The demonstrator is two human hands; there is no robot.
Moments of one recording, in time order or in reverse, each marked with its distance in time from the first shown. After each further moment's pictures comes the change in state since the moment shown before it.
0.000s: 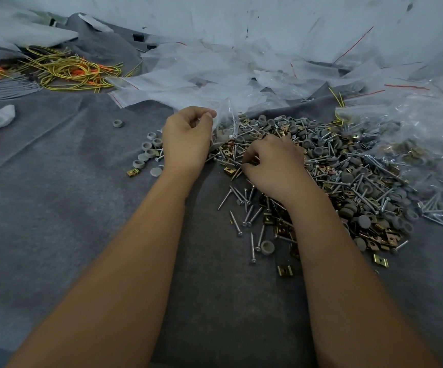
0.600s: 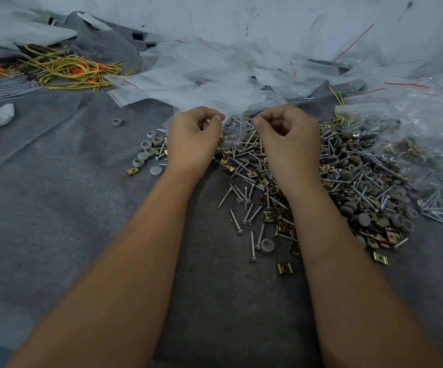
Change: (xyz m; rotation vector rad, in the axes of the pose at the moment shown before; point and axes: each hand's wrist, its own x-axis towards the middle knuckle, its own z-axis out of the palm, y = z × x) left_hand -0.003 0.000 0.002 0.136 -0.088 0.083; right_hand -0.003 -0.008 -0.010 0.833 0.513 0.038
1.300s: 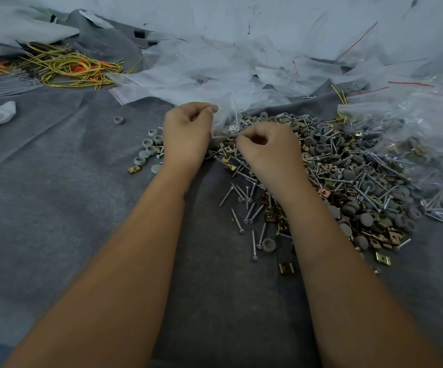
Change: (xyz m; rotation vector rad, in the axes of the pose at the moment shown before) left_hand 0.006 0.001 -0.004 -0.198 0.059 -0.110; right_hand -0.010 -0.003 0.010 -0.153 -0.265 0.056
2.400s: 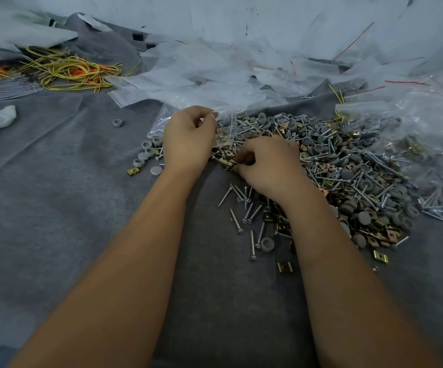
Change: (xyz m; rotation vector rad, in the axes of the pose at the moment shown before) left_hand -0.002 -0.004 0.001 0.252 -0.003 0.100; right_hand 0.007 0.013 -0.003 -0.627 -0.215 -0.068
